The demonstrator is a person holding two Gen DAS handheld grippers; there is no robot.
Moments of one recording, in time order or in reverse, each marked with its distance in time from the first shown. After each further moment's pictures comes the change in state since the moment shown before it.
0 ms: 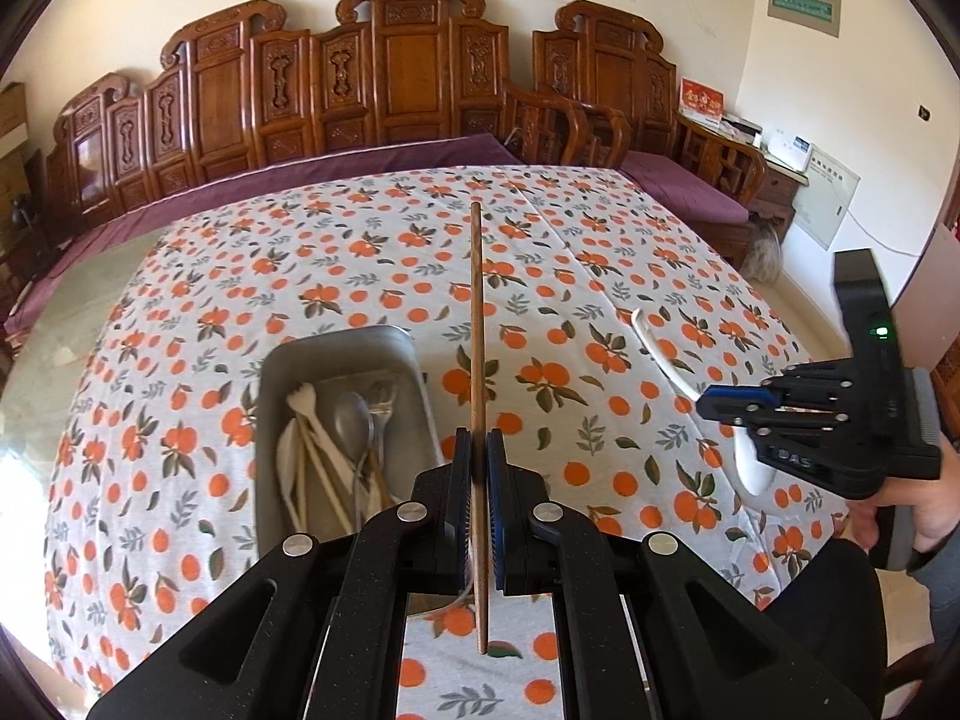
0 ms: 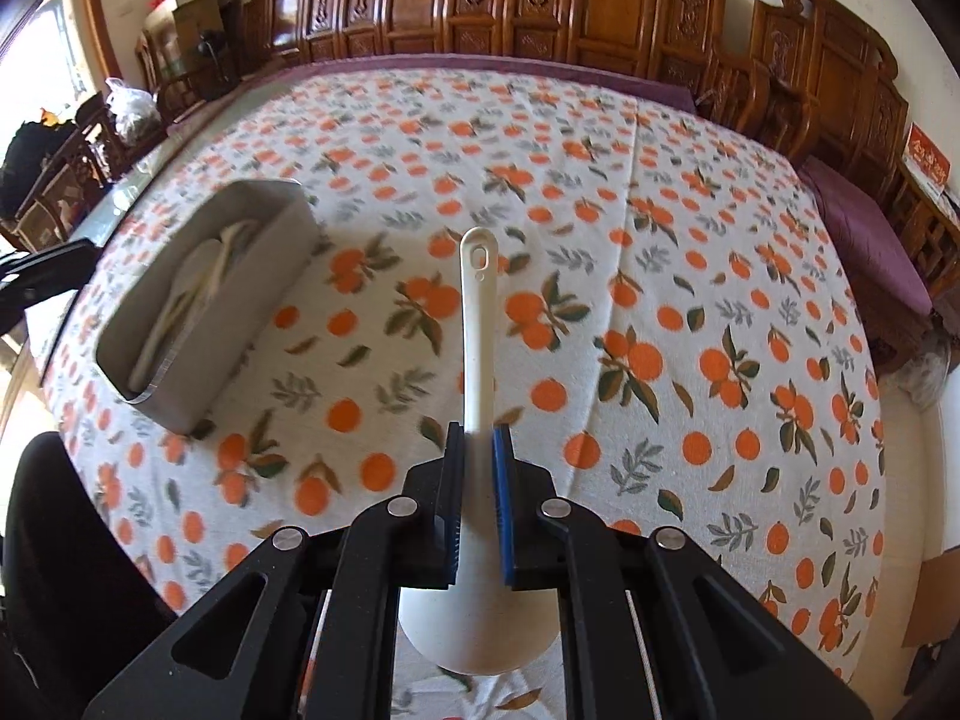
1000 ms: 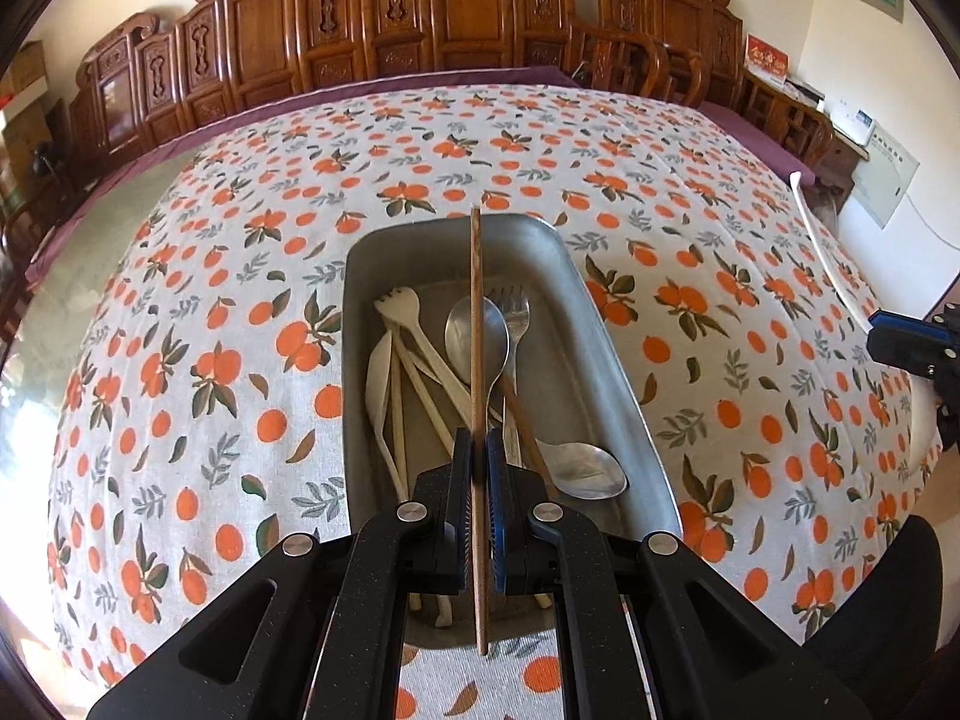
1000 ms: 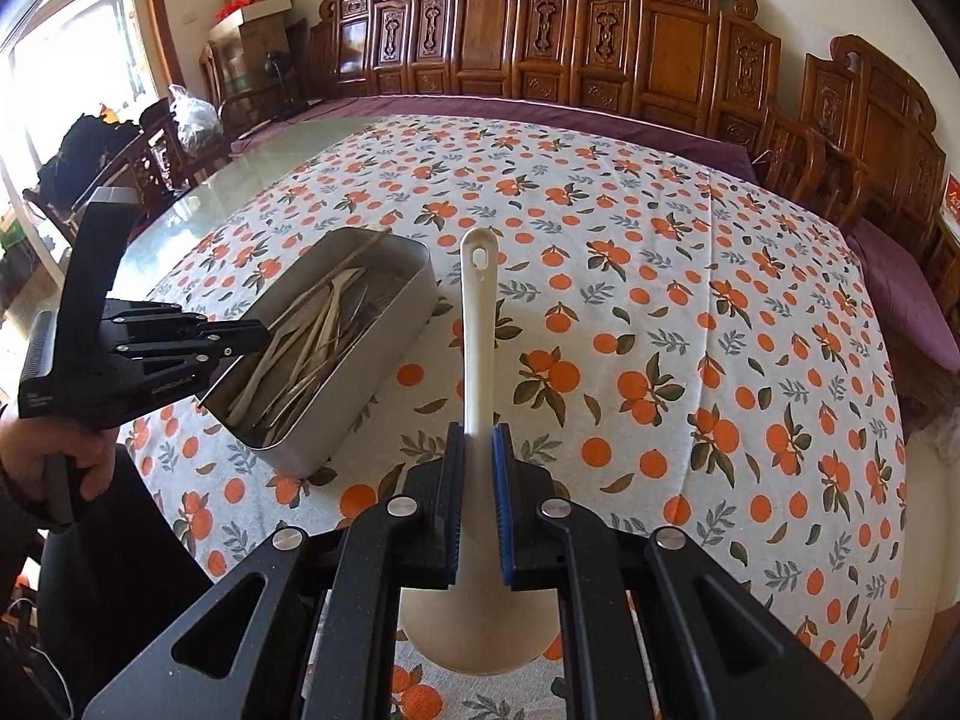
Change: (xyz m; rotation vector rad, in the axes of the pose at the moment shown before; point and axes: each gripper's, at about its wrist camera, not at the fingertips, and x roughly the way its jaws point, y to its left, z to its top) left arm 0.061 0.070 -0.031 -0.051 0.162 0.086; right arm -0.028 0.056 0.020 -0.071 -0.085 0.102
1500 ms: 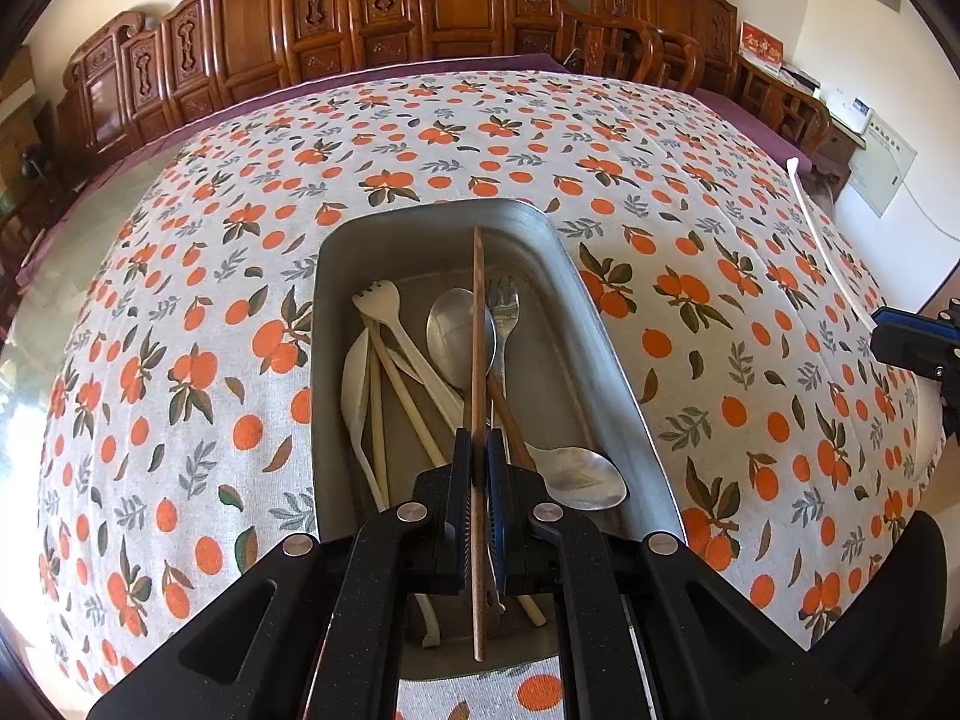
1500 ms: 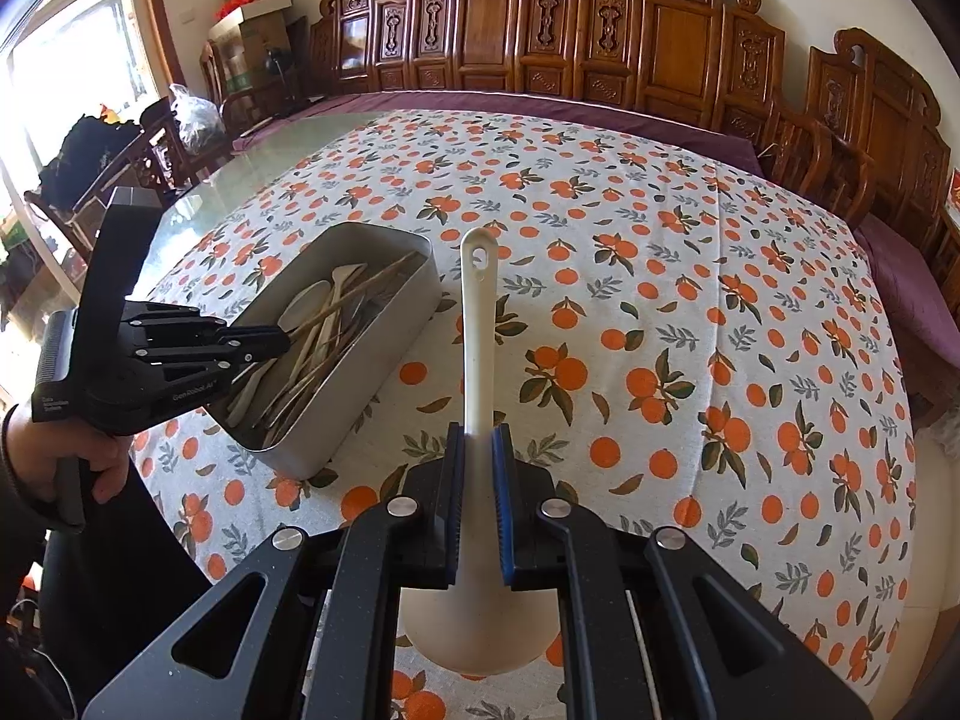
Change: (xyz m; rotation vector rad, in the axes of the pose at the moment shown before) left arm 0.015 -0.005 0.003 0.015 0.023 -0.011; right arm 0.008 0.000 0.000 0.002 0.008 0.014
